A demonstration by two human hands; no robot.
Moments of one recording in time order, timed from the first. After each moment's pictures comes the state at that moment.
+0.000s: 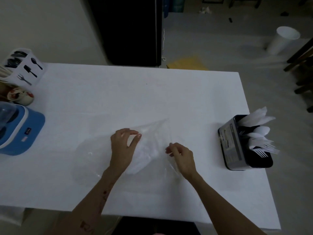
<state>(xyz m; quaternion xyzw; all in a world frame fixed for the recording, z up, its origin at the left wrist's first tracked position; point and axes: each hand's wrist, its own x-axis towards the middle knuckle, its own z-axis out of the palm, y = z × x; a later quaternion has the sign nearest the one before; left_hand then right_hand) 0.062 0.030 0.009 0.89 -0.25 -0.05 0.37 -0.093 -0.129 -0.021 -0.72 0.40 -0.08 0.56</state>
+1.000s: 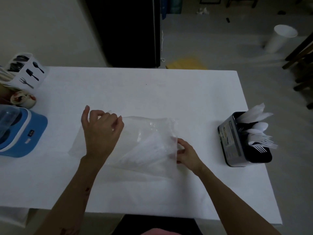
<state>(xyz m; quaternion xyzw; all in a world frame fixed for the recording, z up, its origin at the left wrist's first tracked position) 0.096 0.044 0.095 0.89 -0.35 0.25 0.14 -0.104 -0.156 -0.036 -0.64 0.35 0.02 0.68</state>
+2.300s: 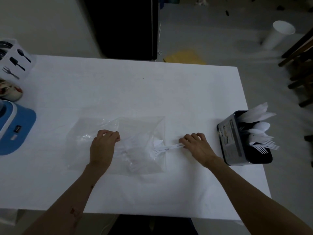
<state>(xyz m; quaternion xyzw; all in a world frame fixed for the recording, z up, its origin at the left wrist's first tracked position) 0.102 0.077 -0.012 0.92 -0.37 0.04 0.15 -0.116 -0.216 -0.058 -1.00 0.07 -0.02 0.04</state>
